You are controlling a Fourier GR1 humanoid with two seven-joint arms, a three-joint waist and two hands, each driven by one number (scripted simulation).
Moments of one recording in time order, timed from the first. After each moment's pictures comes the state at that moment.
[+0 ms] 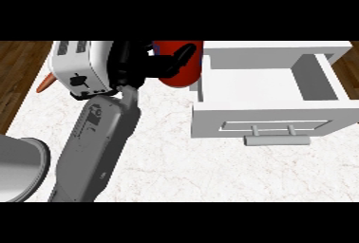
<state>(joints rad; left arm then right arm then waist) -0.79 0.00 -0.08 -1.31 0.23 0.42 0.20 0.43 -0.02 -0.70 -2.29 -0.56 0.47 0.27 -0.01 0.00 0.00</state>
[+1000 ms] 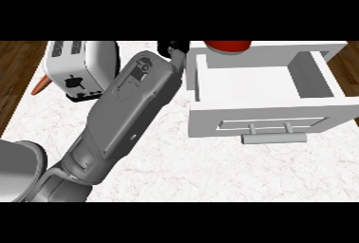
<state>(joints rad) -1.21 0.00 -0.19 -0.86 0.42 0.59 0.09 0.42 -0.01 -0.66 -2.29 -0.53 0.45 0.26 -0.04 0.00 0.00</state>
